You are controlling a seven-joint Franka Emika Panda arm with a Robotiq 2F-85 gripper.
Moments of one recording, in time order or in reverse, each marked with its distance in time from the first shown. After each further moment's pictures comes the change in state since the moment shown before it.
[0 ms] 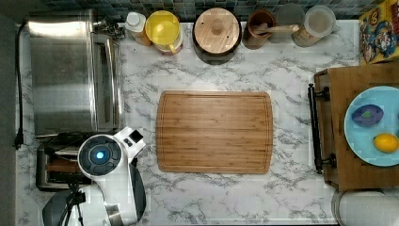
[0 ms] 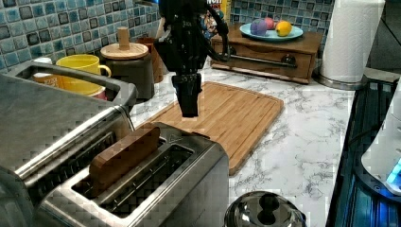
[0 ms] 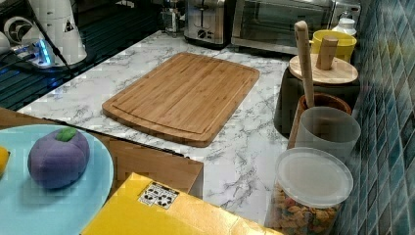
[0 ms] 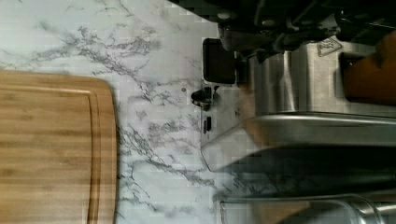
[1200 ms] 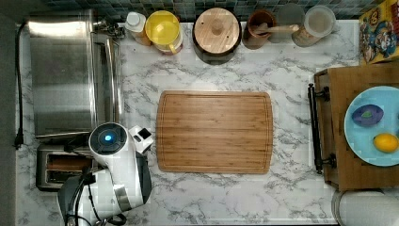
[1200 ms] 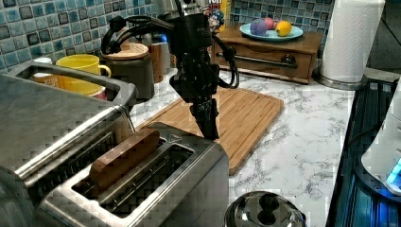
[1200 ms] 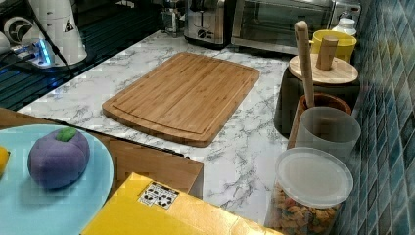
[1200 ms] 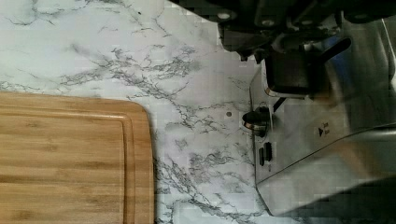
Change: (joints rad) arm -0.009 0.121 -0.005 -0.006 -0.074 -0.049 0.008
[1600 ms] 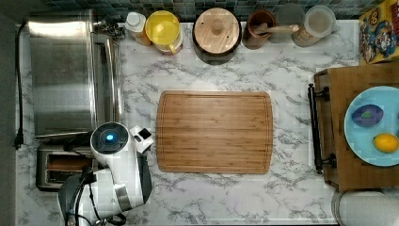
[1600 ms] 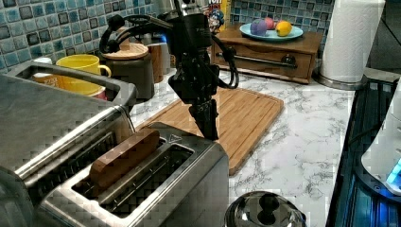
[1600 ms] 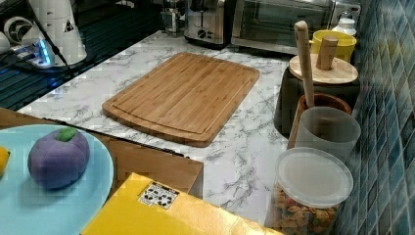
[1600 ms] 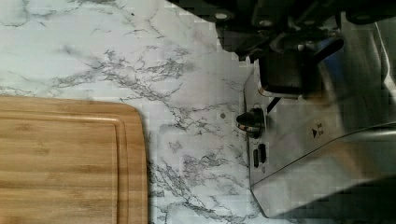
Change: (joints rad) arm 0.001 0.003 -0.002 0.002 0.022 0.000 -0.002
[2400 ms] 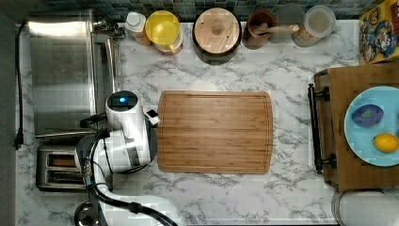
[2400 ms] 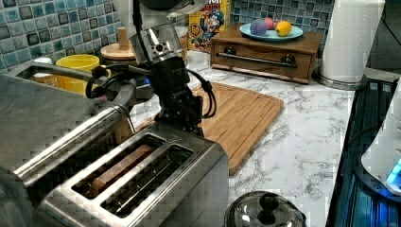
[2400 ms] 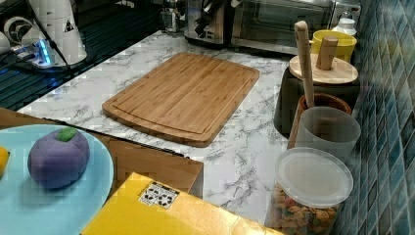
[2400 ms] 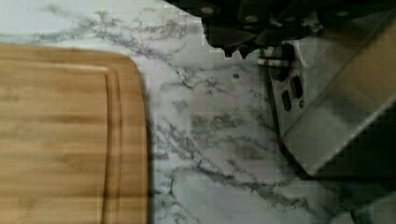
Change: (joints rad) arm -0.030 0.331 -0.024 0.205 -0.086 -0.046 -0.004
